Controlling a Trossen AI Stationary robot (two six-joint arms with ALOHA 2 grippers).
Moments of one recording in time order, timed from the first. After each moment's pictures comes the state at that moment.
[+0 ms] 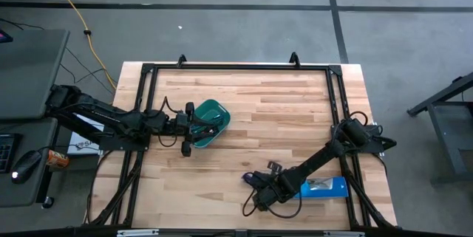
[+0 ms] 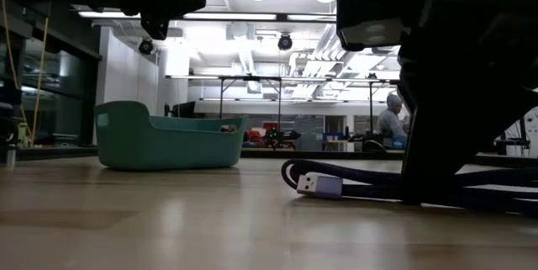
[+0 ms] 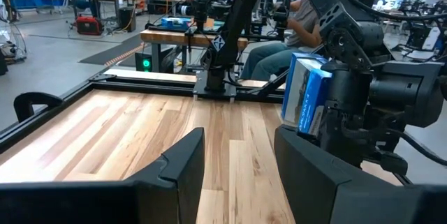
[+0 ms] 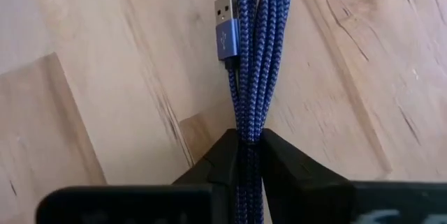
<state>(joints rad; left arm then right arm) -0.07 1.00 0.34 0.59 -0.20 -0.08 0.59 2.06 1.36 -0.59 0.28 0.95</state>
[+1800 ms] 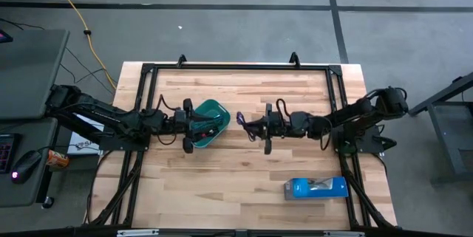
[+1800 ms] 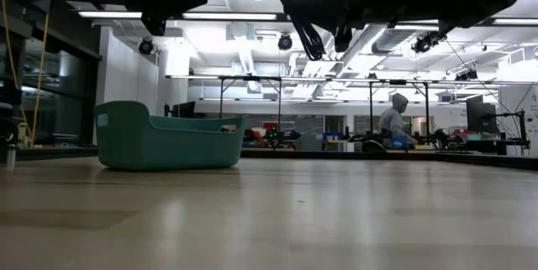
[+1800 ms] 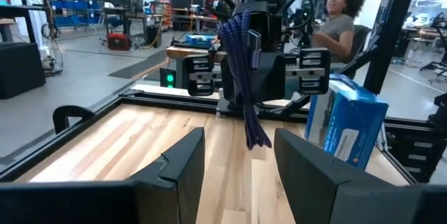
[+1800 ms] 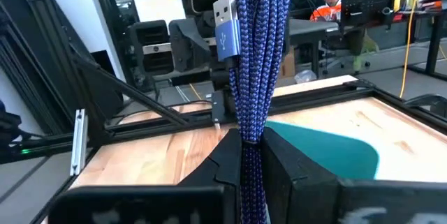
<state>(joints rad) -0.07 1.00 0.34 0.66 -0.29 -0.06 0.11 1.51 0.59 0.93 0.16 0.15</state>
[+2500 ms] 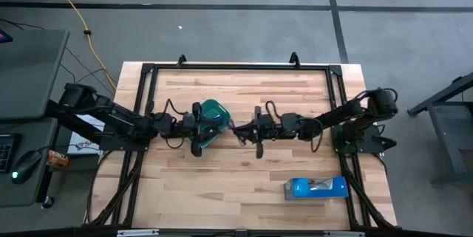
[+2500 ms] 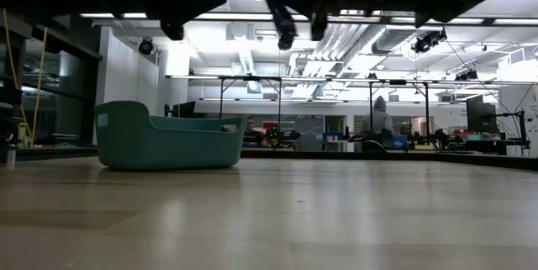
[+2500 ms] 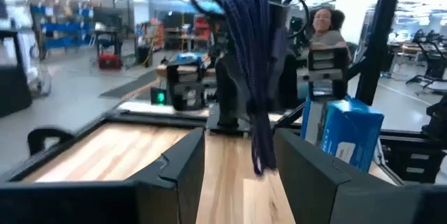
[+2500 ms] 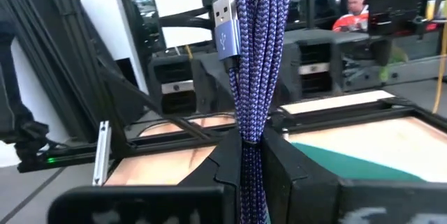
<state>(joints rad) -0.07 1.25 0.34 0.99 -0.26 -0.02 0.13 1.61 0.72 0.95 0.10 0.15</state>
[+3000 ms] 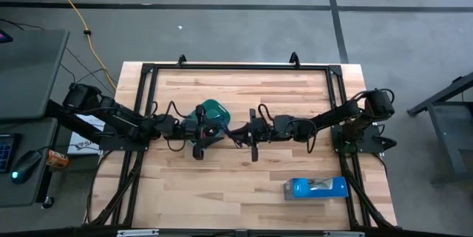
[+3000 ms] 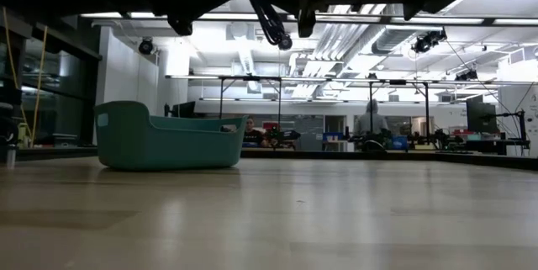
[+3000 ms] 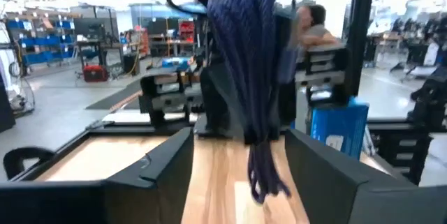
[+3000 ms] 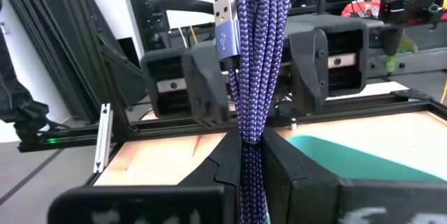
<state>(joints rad) -0.08 1.33 0.37 1.05 -0.20 0.05 0.15 1.66 0.83 0.83 0.09 0.12</state>
